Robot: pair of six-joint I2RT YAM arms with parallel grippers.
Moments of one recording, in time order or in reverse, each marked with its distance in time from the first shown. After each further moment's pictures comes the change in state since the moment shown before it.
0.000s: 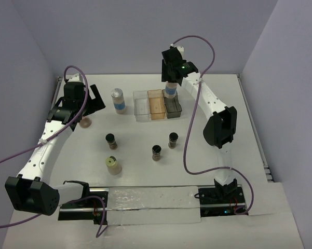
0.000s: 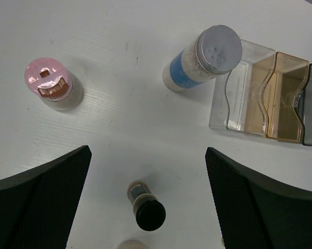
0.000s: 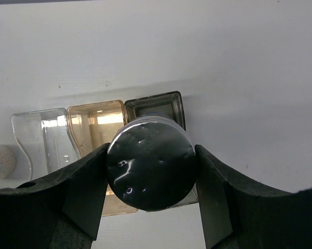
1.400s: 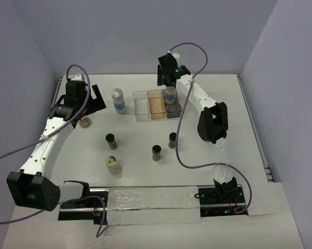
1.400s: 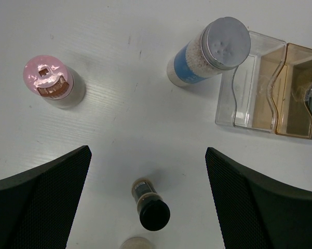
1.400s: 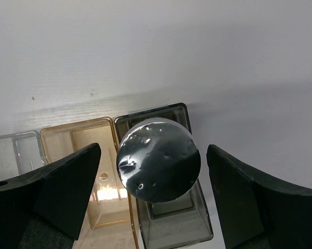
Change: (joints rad) left arm 0.000 0.039 0.021 -0.024 0.004 0.020; right arm -0.011 0.161 0.027 0.071 0.025 0.015
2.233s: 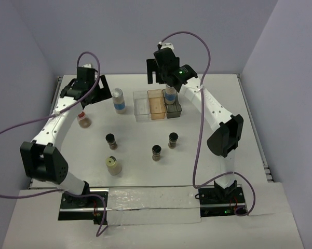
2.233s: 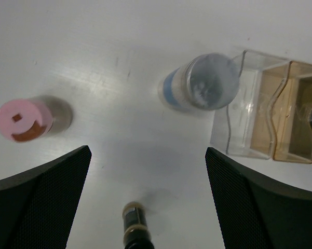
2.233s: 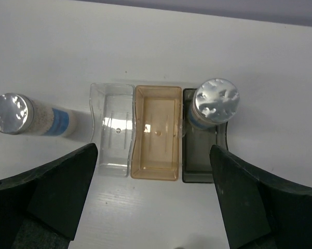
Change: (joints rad) left arm -0.025 0.291 0.253 -0.040 -0.017 0.014; right arm 0.140 -0.308 -0.088 -0.036 -0.075 -0.056
